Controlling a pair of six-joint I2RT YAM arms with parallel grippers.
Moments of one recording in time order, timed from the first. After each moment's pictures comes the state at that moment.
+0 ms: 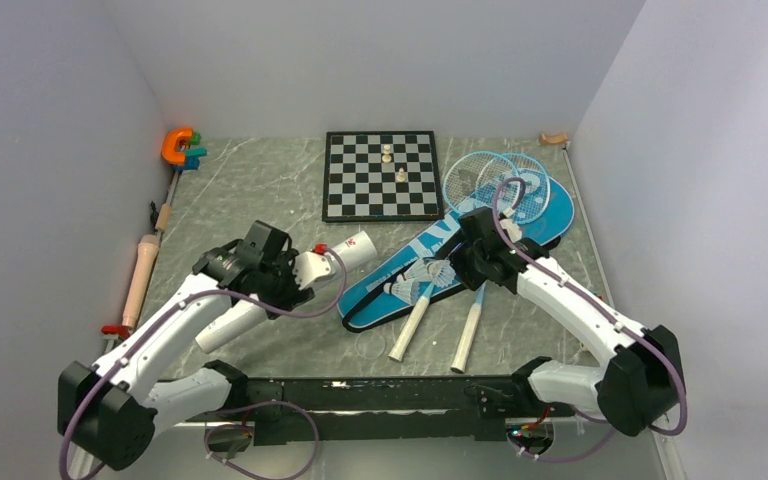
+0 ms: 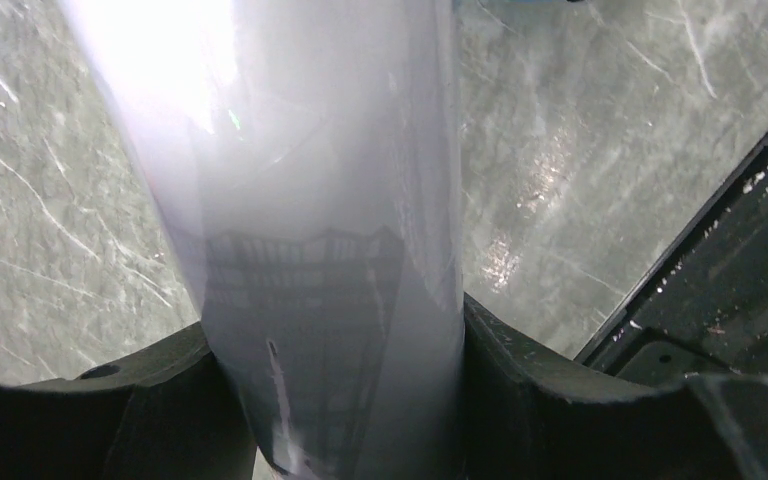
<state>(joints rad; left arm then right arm) -0.48 1.08 0.86 -0.89 0.16 0.66 0.52 1.18 0.87 -0.64 0.18 1.24</state>
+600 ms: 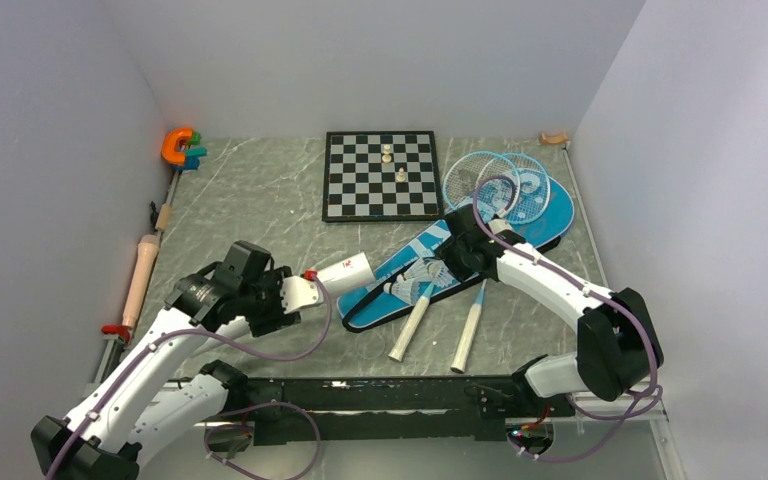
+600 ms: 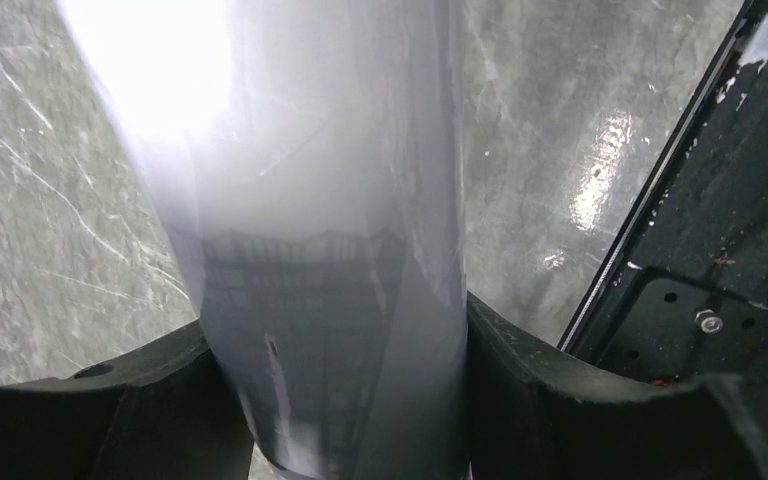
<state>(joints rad) -0.49 0.83 0.79 -1.00 0.19 0.80 0.52 1.38 0.89 -0.55 0.26 1.32</state>
